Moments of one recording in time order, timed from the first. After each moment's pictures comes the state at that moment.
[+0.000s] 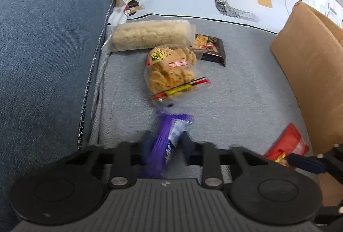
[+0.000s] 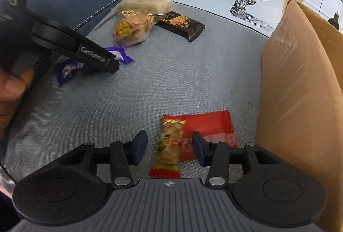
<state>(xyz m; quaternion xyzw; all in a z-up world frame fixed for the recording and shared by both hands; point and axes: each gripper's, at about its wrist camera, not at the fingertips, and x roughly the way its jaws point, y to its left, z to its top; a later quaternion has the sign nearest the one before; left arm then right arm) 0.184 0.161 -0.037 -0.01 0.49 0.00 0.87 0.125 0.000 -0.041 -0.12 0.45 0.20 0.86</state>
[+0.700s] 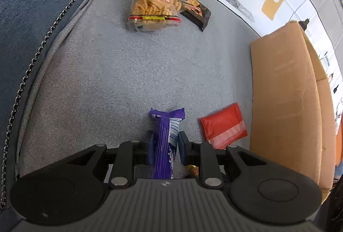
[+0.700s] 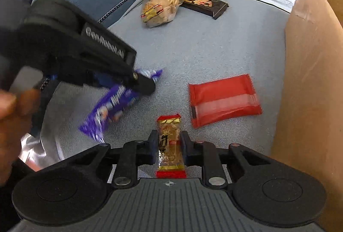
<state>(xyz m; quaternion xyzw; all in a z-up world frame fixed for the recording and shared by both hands) 0.141 0.143 -0.038 -0.23 0.56 0.01 0.79 0.106 -0.024 -0.040 -0.06 0.50 0.28 0.82</state>
